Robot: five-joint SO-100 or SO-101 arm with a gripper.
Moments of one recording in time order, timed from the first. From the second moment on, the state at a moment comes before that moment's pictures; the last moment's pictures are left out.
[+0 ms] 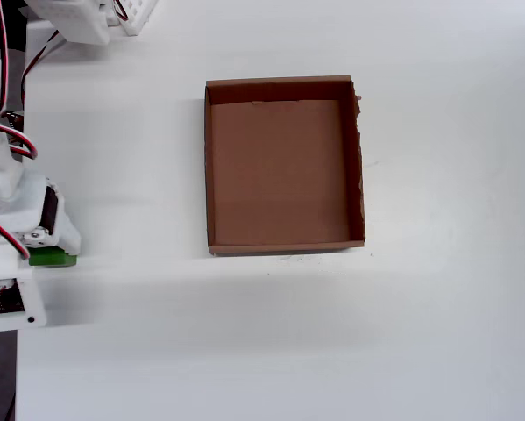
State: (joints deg) arm 16.1 90.3 116.5 27.2 -97.2
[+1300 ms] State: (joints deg) arm -37.4 89.4 94.9 61.2 -57.1
